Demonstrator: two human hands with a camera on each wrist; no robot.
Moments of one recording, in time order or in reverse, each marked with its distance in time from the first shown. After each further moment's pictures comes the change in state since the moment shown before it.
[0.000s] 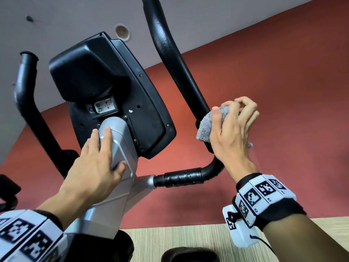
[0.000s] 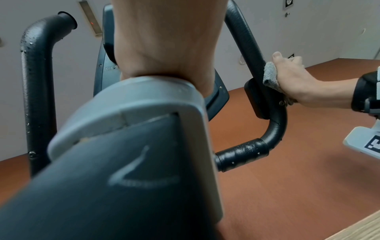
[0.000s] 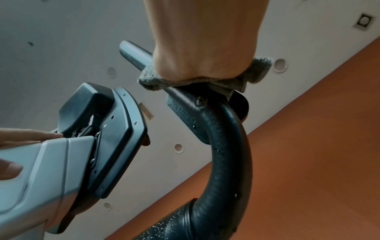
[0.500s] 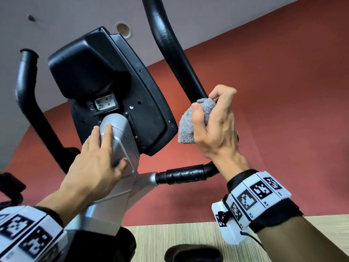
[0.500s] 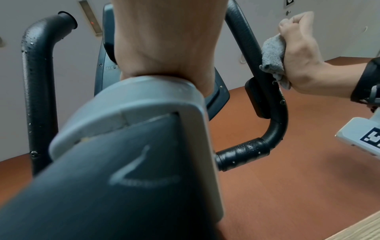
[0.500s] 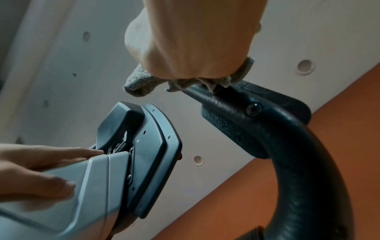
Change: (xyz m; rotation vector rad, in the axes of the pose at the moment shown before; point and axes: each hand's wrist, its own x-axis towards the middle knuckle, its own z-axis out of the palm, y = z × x) left_hand 0.001 0.000 0.000 0.005 0.011 0.000; right_hand -0.002 -0.048 -0.001 0.325 -0.039 -0.246
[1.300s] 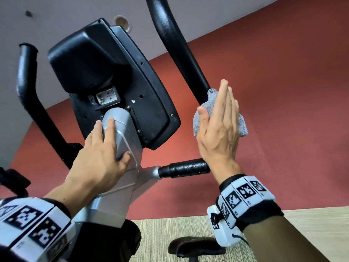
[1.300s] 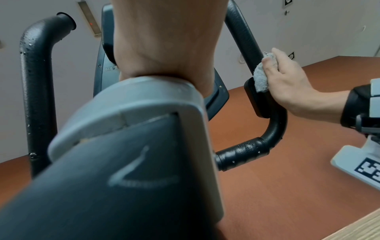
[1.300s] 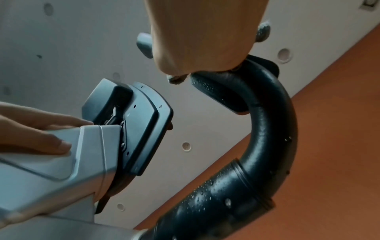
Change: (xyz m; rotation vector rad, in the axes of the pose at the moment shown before) left_hand 0.001 -0.003 0.002 -0.010 0.013 0.014; right_hand -0.034 0.015 0.022 -0.302 0.060 0.127
